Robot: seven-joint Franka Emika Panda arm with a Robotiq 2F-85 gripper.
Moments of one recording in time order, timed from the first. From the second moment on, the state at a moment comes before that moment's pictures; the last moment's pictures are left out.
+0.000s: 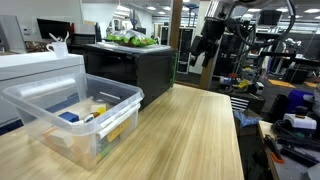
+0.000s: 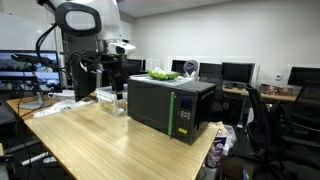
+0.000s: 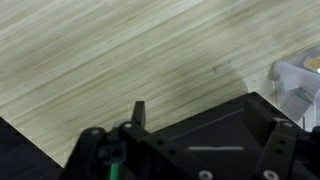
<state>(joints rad) -0.16 -0.26 -0.18 -2.50 0.12 2.39 0.00</state>
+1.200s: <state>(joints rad) -0.21 -0.07 -0.28 -2.23 0.11 2.32 -0.02</state>
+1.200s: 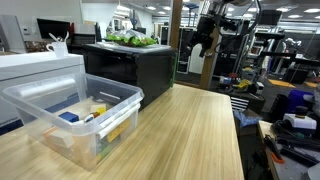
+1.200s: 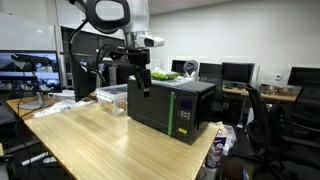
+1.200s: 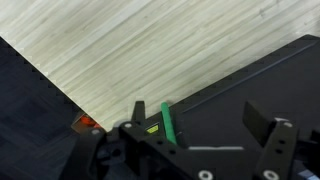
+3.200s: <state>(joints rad) -0.26 0.14 -0.26 -2.11 0.03 2.61 -0.37</state>
